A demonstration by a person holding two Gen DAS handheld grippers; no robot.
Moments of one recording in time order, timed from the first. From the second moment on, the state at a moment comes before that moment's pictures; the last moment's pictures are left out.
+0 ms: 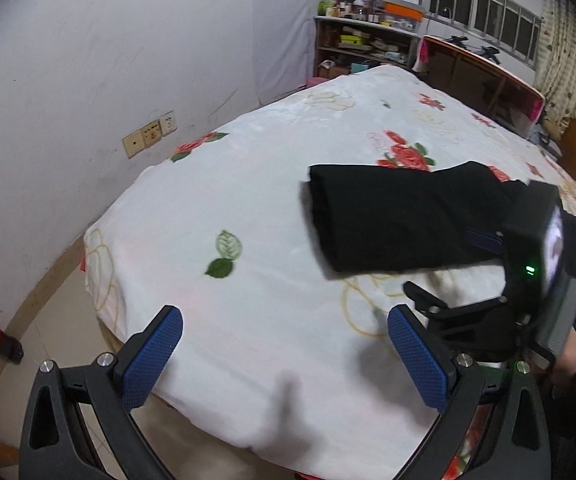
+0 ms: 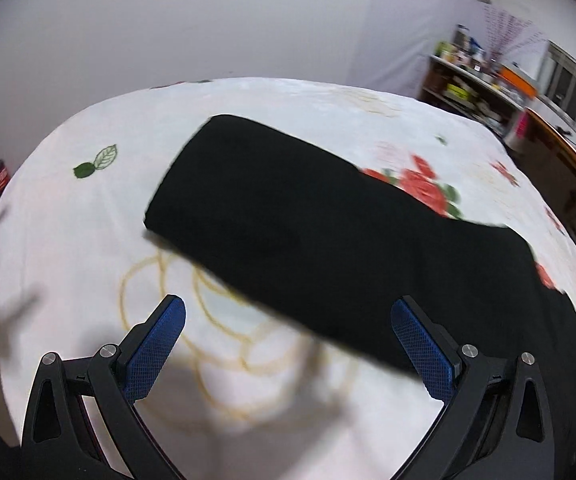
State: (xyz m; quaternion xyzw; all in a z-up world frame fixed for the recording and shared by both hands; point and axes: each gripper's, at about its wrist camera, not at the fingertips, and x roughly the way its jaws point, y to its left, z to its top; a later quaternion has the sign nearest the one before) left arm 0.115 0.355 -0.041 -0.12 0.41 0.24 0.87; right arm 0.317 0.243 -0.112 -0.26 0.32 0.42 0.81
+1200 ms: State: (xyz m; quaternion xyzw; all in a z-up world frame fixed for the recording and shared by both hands) left arm 0.197 0.310 -0.014 -0.17 0.36 0.13 0.91; right arm 0.361 0.154 0.015 -0.11 0.24 0.33 0.90
